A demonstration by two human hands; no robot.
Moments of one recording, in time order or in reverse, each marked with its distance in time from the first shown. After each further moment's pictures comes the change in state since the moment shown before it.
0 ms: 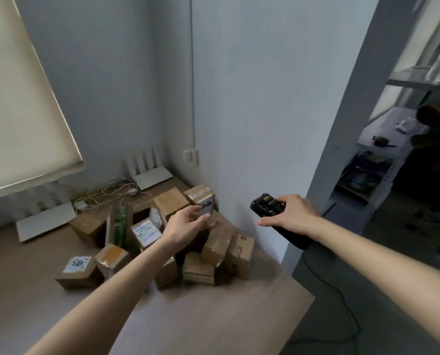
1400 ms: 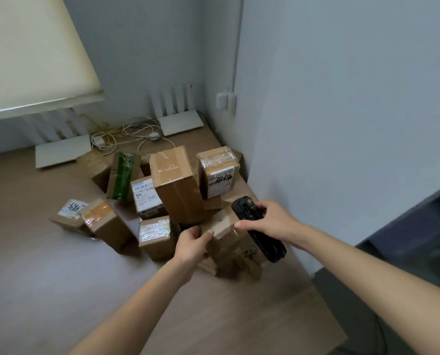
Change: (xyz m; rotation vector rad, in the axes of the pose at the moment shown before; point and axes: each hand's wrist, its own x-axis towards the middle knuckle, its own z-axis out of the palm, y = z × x) left_hand 0.096 -0.127 0.143 -0.608 0.228 -0.679; right_hand 0.193 0.030 0.165 0.263 -0.586 -0.131
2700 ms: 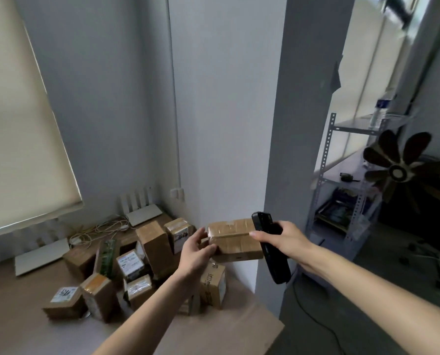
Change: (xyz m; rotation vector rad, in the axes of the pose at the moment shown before) left_hand -0.322 0.079 0.004 -0.012 -0.389 0.658; right_hand -0.398 -0.050 -0.052 0.322 0.560 -0.163
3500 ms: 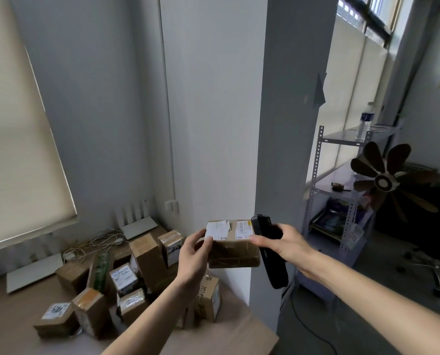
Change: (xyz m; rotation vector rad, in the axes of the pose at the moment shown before) left_hand -0.011 0.024 0.032 -0.091 0.104 0.072; right_hand -0.023 -0.014 -0.033 0.099 -0.018 -0.110
